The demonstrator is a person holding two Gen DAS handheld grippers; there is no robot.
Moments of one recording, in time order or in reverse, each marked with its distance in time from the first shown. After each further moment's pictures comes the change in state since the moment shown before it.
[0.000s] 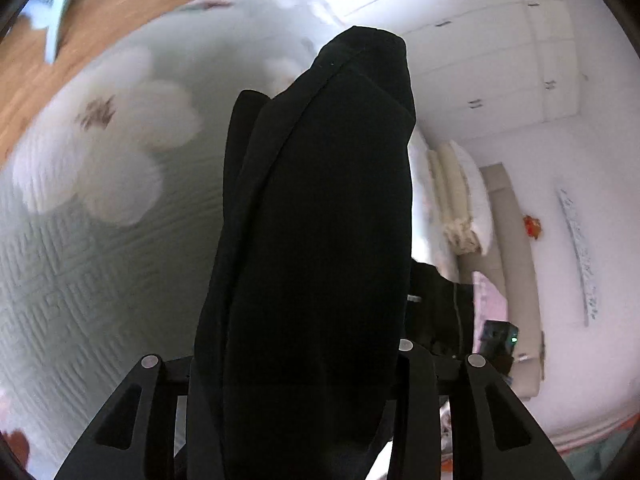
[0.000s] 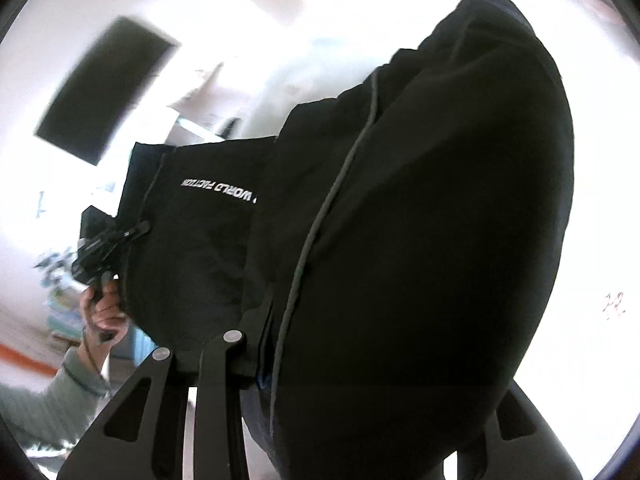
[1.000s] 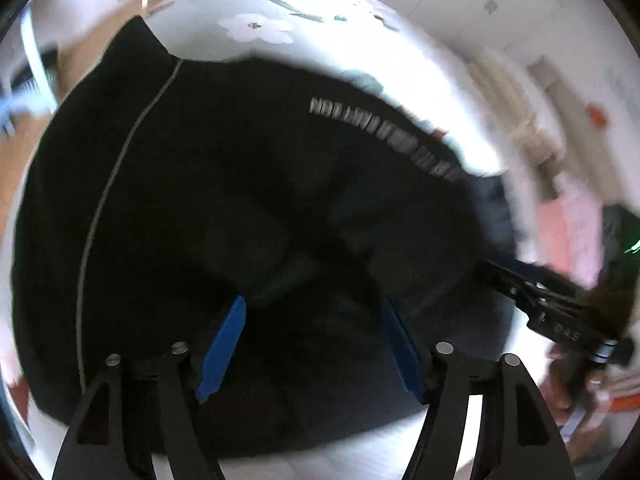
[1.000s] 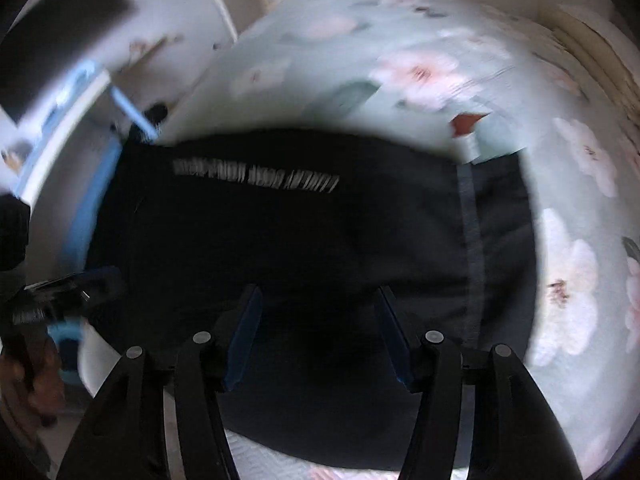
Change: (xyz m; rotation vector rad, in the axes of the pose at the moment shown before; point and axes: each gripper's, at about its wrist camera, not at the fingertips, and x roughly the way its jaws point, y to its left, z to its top) left arm 0.075 -0.095 -0.107 0.356 0.091 0.416; right arm 0.051 0.096 -0.071 -0.195 -0.026 -0.457
